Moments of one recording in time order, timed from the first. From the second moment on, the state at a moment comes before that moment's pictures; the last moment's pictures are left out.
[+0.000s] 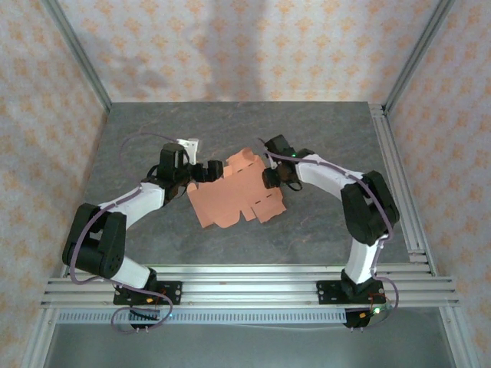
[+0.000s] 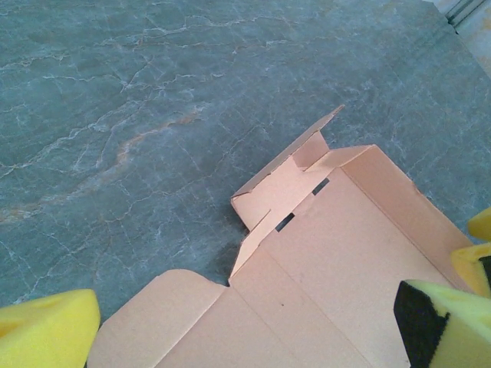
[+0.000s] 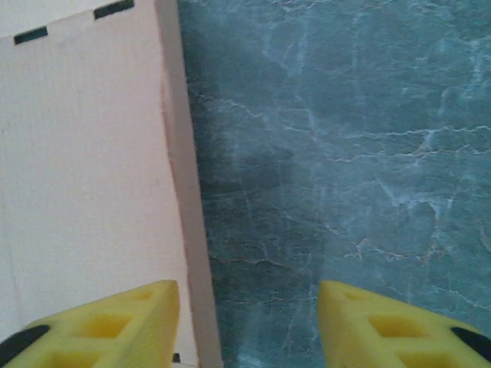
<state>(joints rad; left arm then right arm) -0.22 1.49 0.78 0.12 0.29 -0.28 0.53 1.80 1.24 -0.56 0.04 0.19</state>
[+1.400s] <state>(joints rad) -0.19 1.48 0.79 0.11 0.23 -0.33 0.70 1.78 1.21 -0.43 0.43 -0.28</state>
